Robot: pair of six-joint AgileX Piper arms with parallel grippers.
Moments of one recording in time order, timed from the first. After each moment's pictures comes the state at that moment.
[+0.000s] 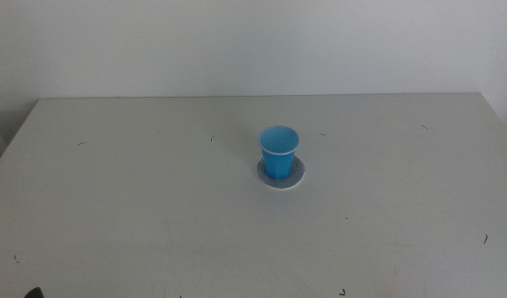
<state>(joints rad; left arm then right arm) -0.07 -0.01 0.03 0.07 0.37 -0.15 0.16 1.41 -1.81 0.07 1.11 0.01</state>
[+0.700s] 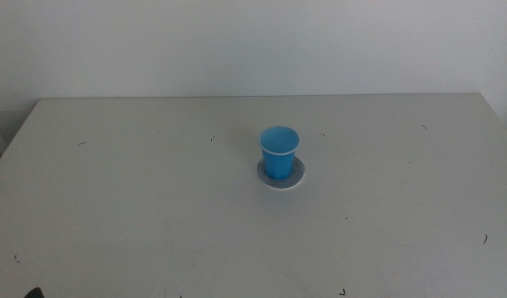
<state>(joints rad) -0.07 -0.01 0.03 0.07 0.37 -0.15 0.05 0.38 -0.62 0.03 0.61 0.03</state>
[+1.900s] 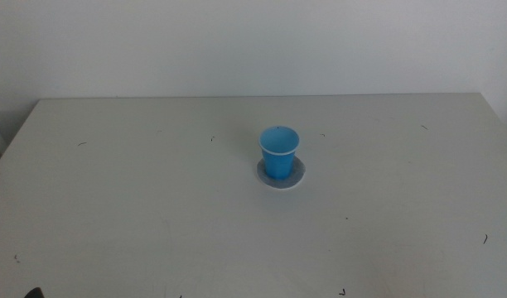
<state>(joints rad) -0.07 -0.01 0.03 0.07 0.37 -0.15 0.05 -0.01 0.03 -0.13 0.28 0.17</state>
